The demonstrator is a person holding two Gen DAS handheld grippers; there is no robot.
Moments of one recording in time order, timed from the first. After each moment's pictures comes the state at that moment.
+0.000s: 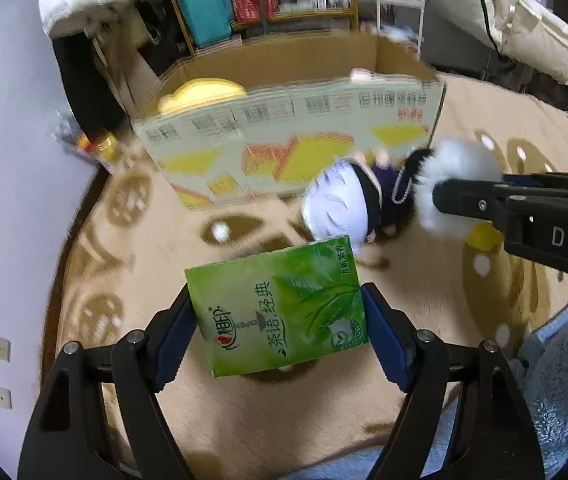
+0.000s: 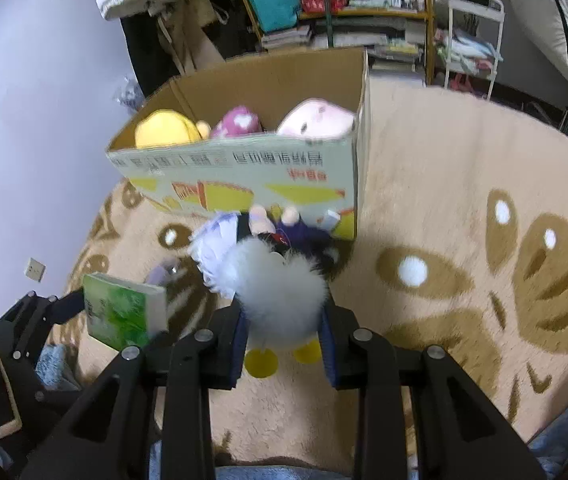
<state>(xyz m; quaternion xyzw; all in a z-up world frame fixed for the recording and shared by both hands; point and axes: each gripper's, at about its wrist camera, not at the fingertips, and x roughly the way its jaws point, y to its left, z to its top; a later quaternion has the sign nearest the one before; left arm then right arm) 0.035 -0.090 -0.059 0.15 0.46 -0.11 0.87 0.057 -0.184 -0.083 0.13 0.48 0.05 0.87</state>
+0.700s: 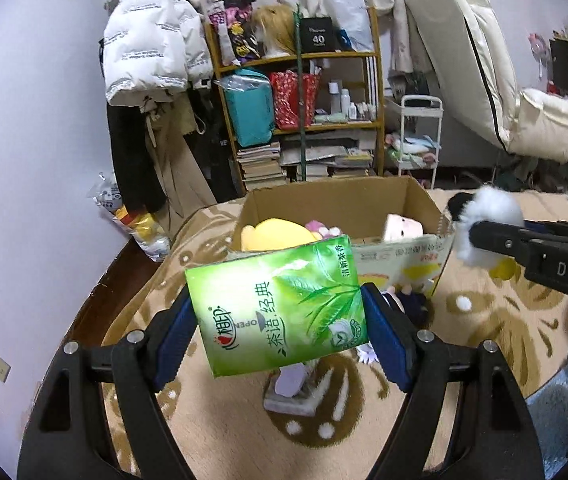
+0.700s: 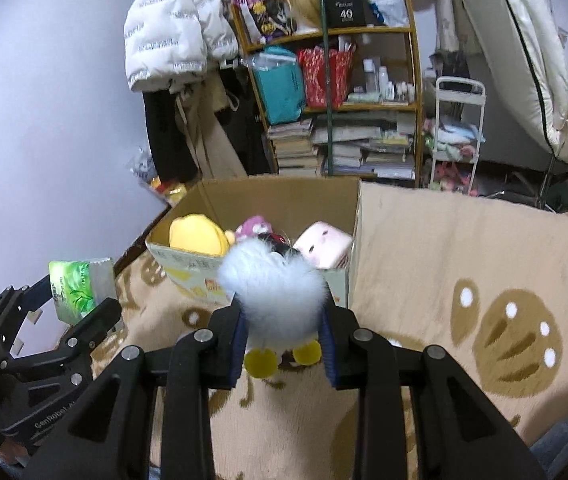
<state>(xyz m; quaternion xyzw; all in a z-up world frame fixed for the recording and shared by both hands) 0.034 -0.037 0.010 0.10 0.29 -0.09 0.95 0.034 -0.176 -0.014 0.10 0.34 0.02 0.94</state>
